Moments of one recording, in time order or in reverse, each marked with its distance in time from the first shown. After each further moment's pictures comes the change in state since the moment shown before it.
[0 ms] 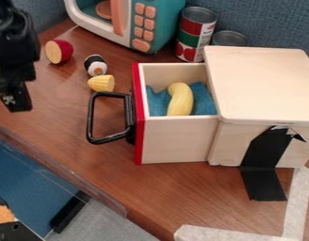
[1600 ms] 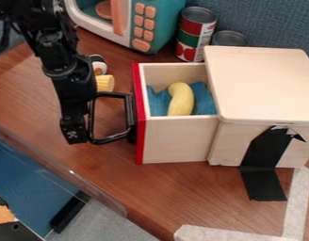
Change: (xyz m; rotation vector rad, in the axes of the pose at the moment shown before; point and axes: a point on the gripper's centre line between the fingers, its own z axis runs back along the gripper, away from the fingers) arm 0.067 -0.021 -0.052 -0.064 -0.100 0.001
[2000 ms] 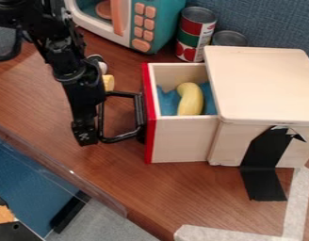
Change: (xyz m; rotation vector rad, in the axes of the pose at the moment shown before) arm 0.017 0.001 -0.011 -0.015 -0.035 0.011
